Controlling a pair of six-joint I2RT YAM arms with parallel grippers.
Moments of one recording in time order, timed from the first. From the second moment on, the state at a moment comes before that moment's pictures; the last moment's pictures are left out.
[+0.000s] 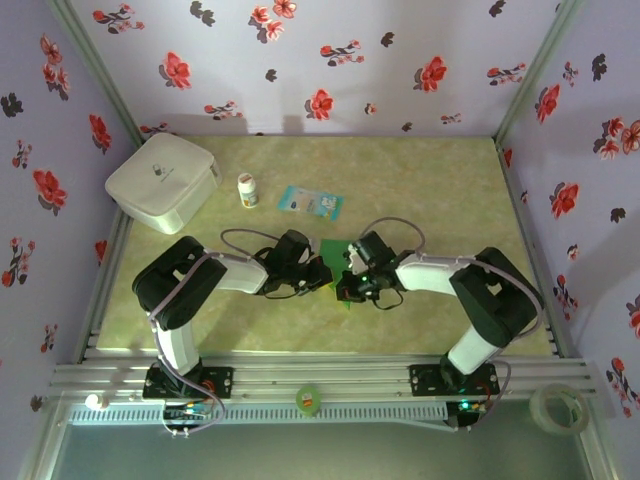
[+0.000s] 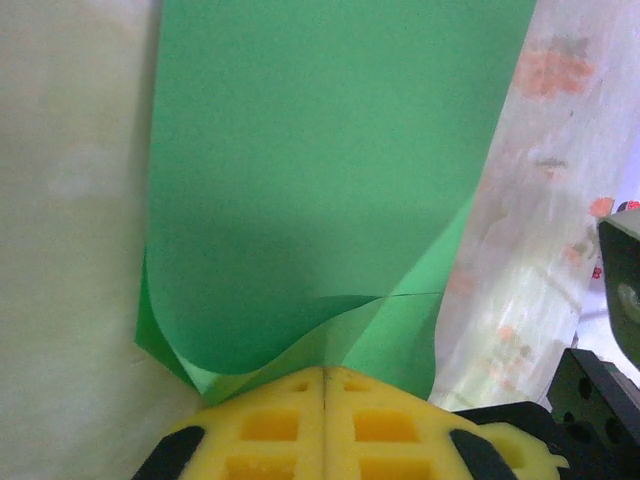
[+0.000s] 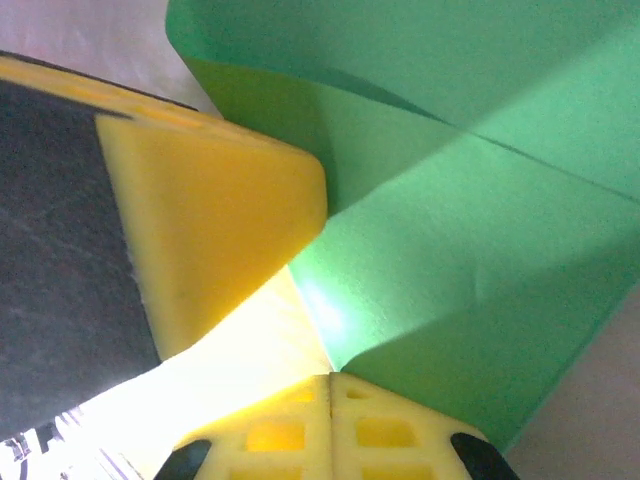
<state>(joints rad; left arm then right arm) -0.80 1.83 0.76 0.27 0.41 -1.08 0.68 1.61 0.68 -0.19 -0.51 0.64</state>
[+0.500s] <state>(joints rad) -0.80 1.83 0.76 0.27 0.40 -1.08 0.65 1.46 0.54 -0.21 -0.54 0.64</state>
